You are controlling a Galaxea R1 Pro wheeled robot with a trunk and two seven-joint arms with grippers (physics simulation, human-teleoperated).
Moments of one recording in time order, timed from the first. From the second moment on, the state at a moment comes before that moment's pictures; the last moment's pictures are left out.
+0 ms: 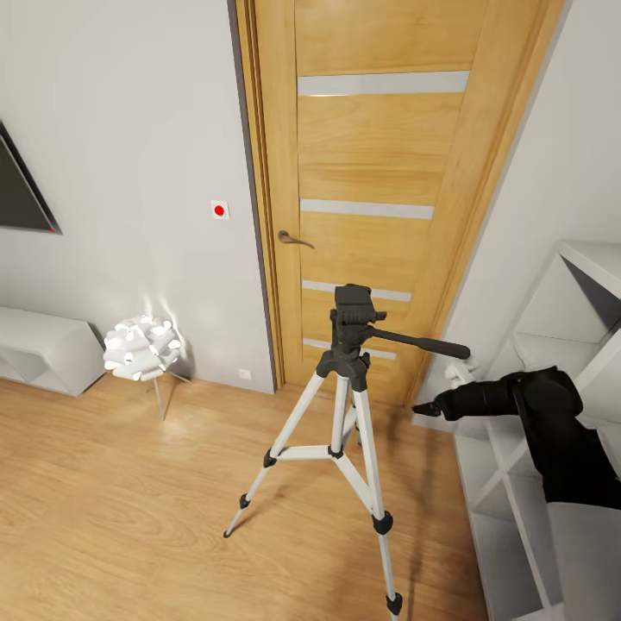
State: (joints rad) left arm -0.25 0.01 -0.32 0.00 0.97 0.00 0.06; right arm -0.72 -0.21 -0.16 -1.40 0.71 0.98 1.32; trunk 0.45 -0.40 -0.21
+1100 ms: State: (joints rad) left arm -0.25 0.01 -0.32 0.00 0.97 0.00 0.06; right arm -0.70 0.01 -0.08 -1.37 0.71 0.99 1.31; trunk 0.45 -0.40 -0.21
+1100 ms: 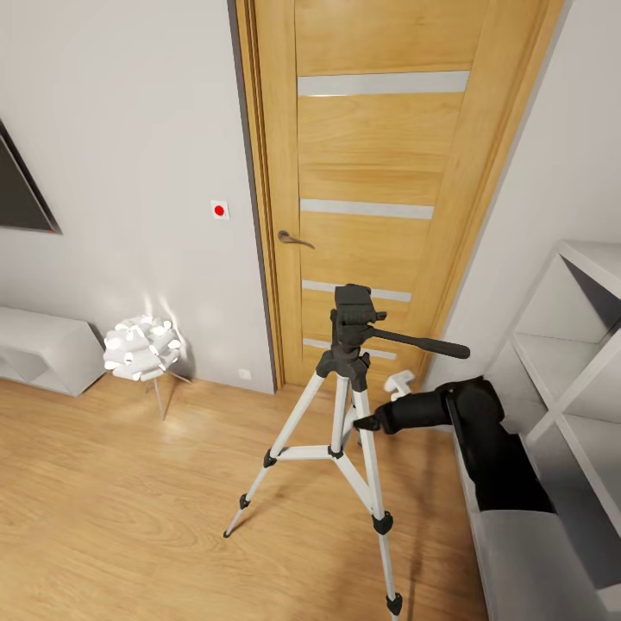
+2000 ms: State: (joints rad) left arm -0.25 0.01 -0.32 0.00 0.97 0.00 0.06; right arm -0.70 0.03 -0.10 -1.15 0.69 0.79 1.13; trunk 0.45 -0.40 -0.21
